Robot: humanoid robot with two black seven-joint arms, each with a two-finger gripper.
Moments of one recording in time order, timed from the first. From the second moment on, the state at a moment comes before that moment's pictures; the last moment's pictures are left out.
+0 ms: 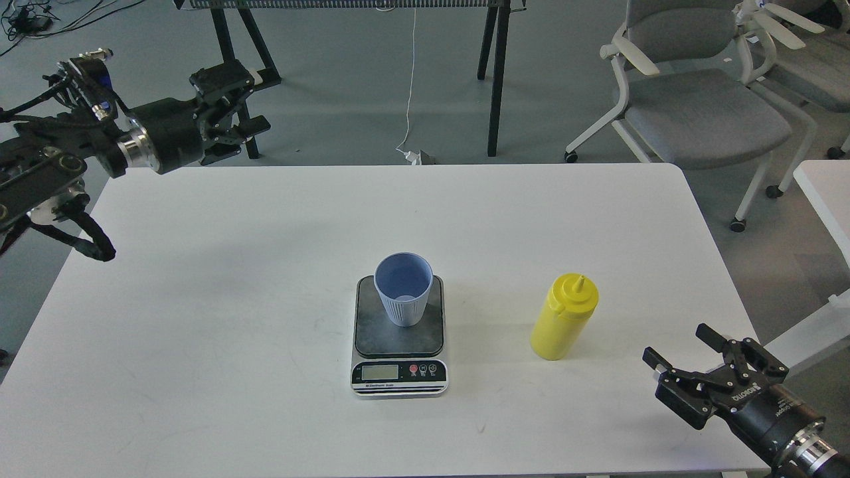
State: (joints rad) left arm -1.05 0.63 -0.25 -0.80 0.69 -0.49 -0.49; right arm -0.23 -0.86 0.85 1.57 1.01 0.49 -0.12
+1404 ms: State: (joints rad) left arm -0.99 0.63 -0.25 -0.80 0.69 -0.49 -0.49; right arm -0.04 -0.37 0.84 1.22 0.65 0.49 -0.13
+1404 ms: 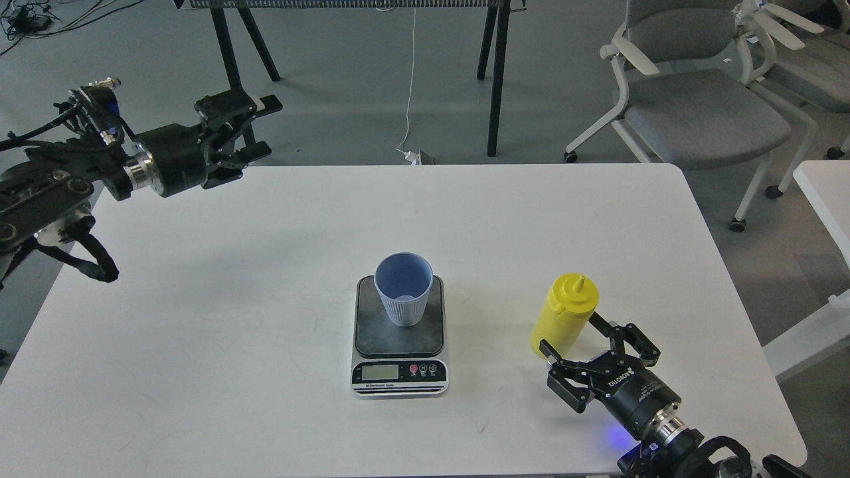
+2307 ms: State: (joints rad) left arm -0.97 0.63 -0.25 -0.80 0.69 -0.49 -0.49; right arm 0.06 -0.27 0.84 1.10 0.64 0.49 -0.12
